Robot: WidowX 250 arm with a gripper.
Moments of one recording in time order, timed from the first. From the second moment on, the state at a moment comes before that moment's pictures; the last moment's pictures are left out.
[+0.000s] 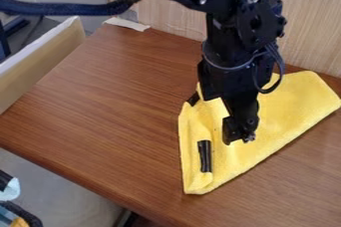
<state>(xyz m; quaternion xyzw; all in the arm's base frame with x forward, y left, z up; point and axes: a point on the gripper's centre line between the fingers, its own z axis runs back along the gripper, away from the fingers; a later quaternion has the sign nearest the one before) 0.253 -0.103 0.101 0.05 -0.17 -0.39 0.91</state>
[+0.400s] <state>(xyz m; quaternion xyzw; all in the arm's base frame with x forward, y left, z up) 0.263 -0.098 0.075 0.07 -0.12 -0.38 0.91</state>
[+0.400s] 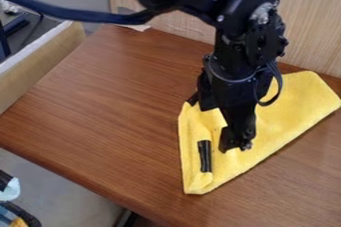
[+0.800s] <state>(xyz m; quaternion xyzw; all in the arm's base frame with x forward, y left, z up) 0.300 -0.091 0.058 0.06 -0.10 -0.33 0.94</state>
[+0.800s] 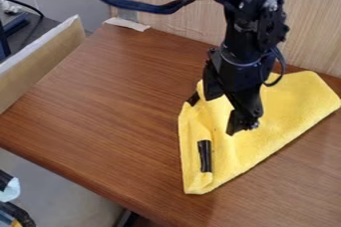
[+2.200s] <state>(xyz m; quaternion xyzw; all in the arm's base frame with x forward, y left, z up) 0.366 -0.037 0.015 0.05 -0.03 -0.21 0.98</state>
